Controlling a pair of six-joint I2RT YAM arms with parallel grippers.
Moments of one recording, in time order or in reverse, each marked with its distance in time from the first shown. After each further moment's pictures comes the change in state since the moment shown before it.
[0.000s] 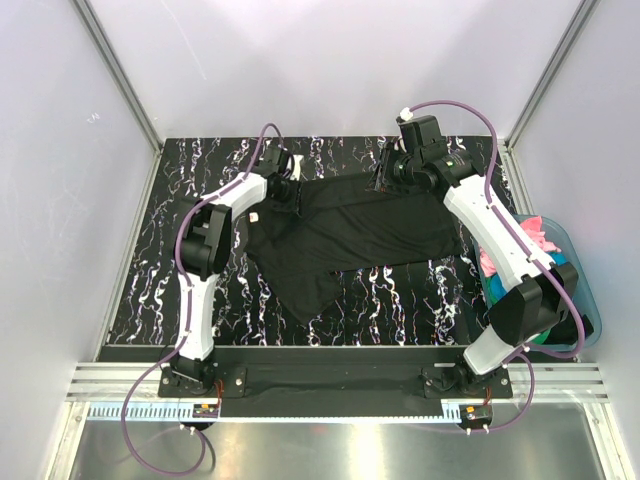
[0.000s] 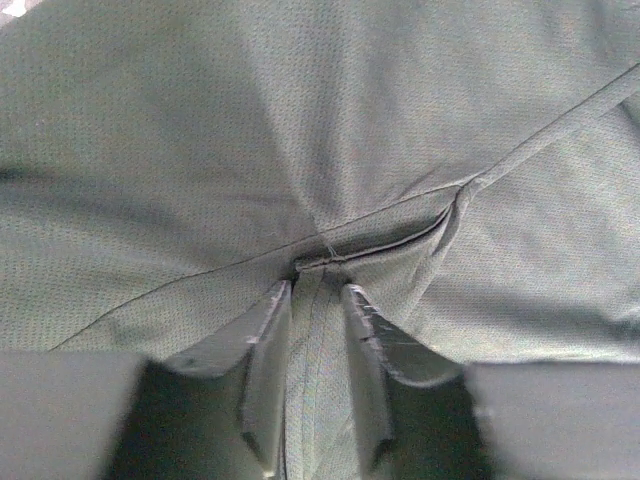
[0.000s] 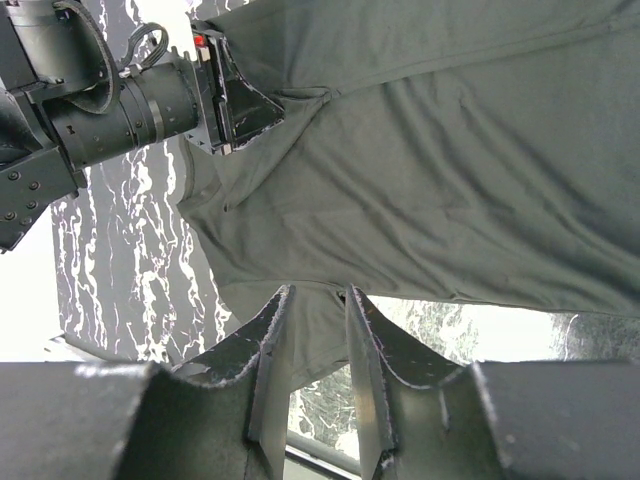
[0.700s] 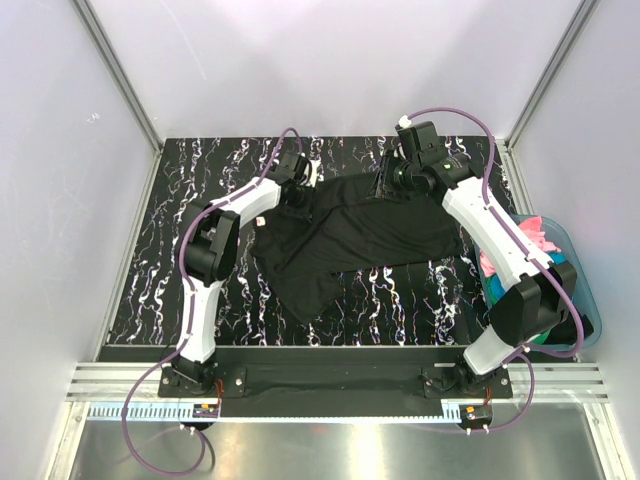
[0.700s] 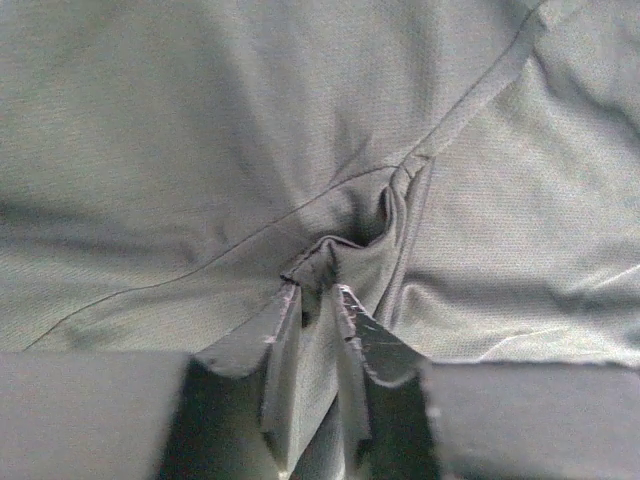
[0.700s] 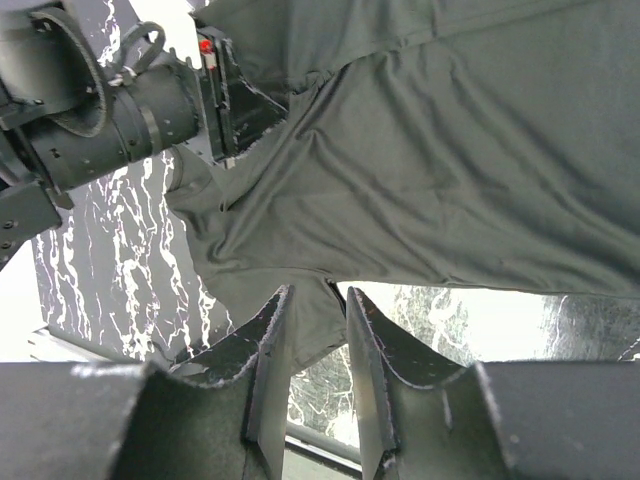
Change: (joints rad) left arm -0.097 -0.032 -0.031 0.006 -0.045 0.004; right arm 0.000 -0.003 -0.043 -0.015 0.000 -0.003
